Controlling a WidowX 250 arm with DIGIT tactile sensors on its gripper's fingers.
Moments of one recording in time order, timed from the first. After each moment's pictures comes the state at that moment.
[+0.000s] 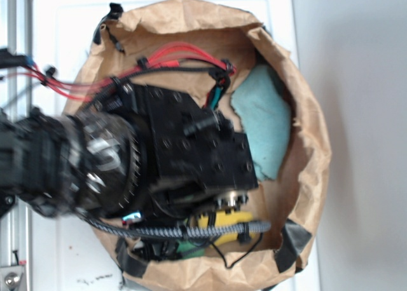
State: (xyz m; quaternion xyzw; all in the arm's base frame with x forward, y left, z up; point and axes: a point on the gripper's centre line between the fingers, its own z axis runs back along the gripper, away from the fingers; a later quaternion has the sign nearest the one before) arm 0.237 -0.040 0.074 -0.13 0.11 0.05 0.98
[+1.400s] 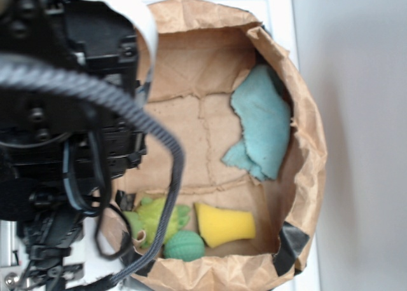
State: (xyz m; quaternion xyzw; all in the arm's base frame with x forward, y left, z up) arm 0.199 -0.019 0.212 -0.17 -0.02 0.04 0.98
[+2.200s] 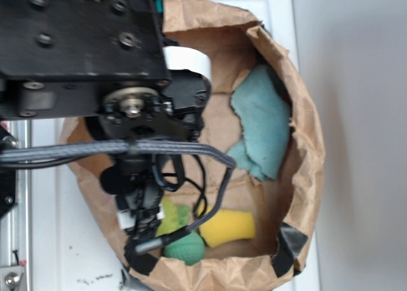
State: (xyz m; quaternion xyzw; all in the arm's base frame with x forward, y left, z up) arm 0.242 -0.004 0.144 -0.07 -0.04 0.09 0.99
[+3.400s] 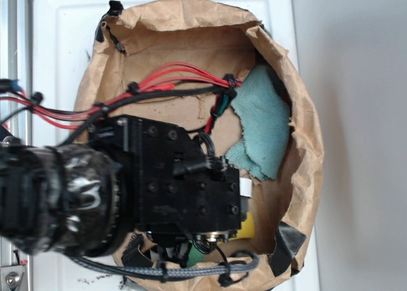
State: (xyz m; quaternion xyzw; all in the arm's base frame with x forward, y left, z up) arm 0.255 -0.066 0.053 -0.06 0.04 0.02 1.00
